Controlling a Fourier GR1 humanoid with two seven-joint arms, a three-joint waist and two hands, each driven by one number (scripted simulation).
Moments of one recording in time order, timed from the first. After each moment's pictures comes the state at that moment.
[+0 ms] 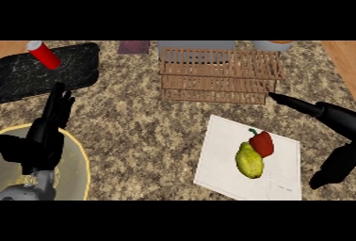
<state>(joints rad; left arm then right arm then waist) -0.07 0.36 -0.13 -1.65 0.20 0.35 0.08 -0.27 -0.70 0.15 -1.53 -0.07 0.64 -0.10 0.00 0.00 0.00</state>
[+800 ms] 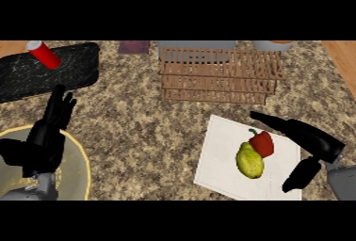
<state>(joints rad) -0.04 0.30 -0.09 -1.67 0.13 0.30 0.10 -0.20 -0.54 0.22 -1.49 0.34 0.55 -0.12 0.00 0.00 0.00</state>
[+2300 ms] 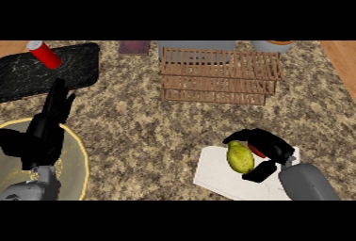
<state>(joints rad) -0.09 0.19 0.04 -1.66 0.03 0.18 0.15 -0.24 -0.27 0.21 -1.16 0.72 0.43 -0.37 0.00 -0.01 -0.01</state>
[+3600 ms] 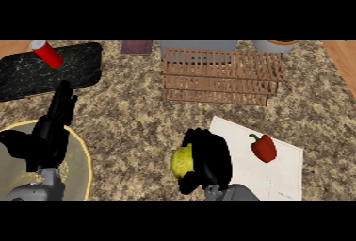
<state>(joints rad) -0.08 0.16 0.02 -1.69 -0.01 0.17 0.18 -0.28 -0.01 0.68 -1.58 0.93 0.00 0.92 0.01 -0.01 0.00</state>
